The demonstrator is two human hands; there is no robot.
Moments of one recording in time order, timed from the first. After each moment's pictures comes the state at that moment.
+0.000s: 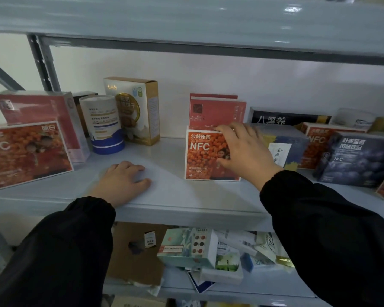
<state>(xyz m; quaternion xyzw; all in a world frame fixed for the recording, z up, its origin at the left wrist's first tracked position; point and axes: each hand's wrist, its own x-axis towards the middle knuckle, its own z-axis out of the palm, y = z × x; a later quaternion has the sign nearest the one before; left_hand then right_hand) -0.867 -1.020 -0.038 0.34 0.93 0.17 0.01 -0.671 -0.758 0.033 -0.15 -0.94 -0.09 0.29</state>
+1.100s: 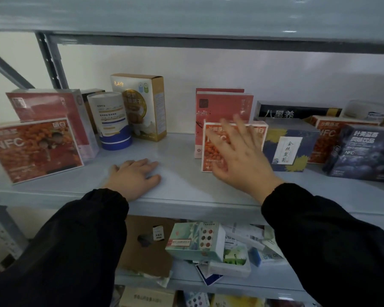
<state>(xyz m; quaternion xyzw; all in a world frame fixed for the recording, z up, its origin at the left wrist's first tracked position) -0.864 -1.013 -0.035 0.36 0.93 0.05 0.02 -0.666 -0.779 0.001 -0.06 -0.94 -0.11 0.33</state>
